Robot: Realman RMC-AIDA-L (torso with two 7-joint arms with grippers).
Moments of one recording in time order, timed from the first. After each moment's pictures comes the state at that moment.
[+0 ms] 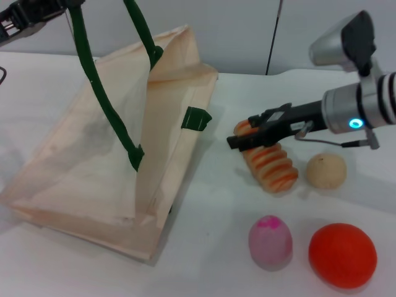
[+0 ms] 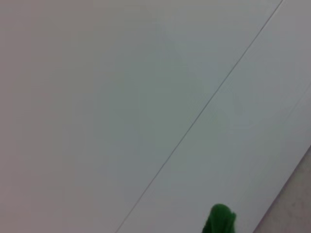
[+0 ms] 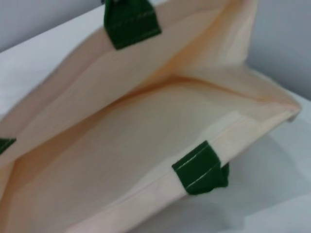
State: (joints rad) left arm -0.61 -1.81 0.40 0.37 -1.46 -1.67 1.36; right arm 1.23 2.02 -2.27 0.31 -0.59 -1.10 1.47
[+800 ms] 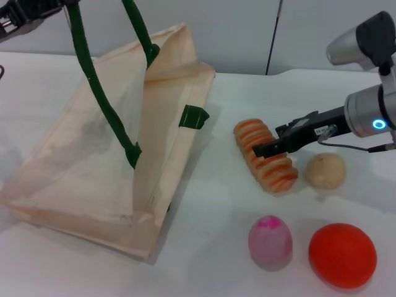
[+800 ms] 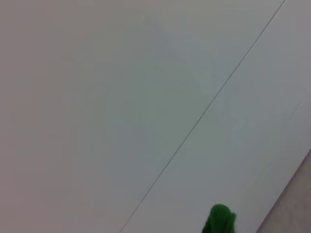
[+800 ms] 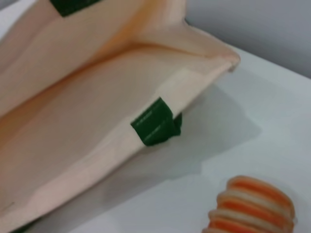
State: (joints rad) left arm -0.61 -1.80 0.40 0.37 -1.46 -1.67 1.36; right arm 1.32 2.05 -2.25 0.54 -0.67 -1.16 1.53
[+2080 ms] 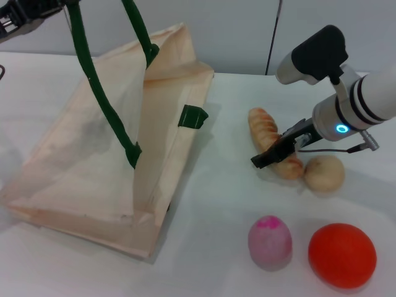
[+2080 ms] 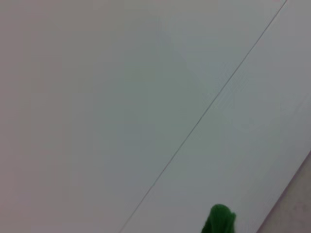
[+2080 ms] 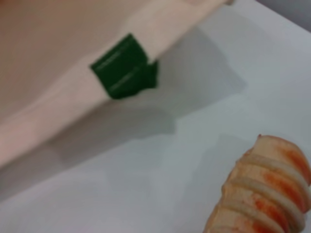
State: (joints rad) left arm -0.62 -1.80 0.40 0.36 -1.46 -1.67 1.36; right arm 1.29 2.04 -2.26 0.18 -1.10 -0.81 1.91
